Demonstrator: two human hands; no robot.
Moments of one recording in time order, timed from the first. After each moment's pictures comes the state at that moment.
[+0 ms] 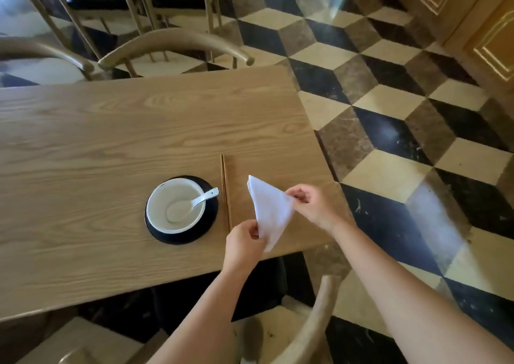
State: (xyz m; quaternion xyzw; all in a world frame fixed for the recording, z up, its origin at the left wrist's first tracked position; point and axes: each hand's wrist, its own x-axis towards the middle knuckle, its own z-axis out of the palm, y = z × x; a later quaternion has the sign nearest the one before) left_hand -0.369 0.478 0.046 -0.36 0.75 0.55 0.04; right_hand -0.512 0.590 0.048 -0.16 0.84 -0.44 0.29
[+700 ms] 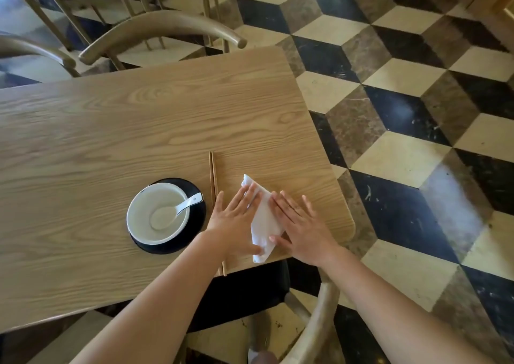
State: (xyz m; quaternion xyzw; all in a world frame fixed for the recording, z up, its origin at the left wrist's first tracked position) left_hand -0.421 0.436 0.015 -0.03 0.96 0.06 0.28; right_hand -0.495 0.616 -0.012 -0.48 0.86 -0.02 0.18
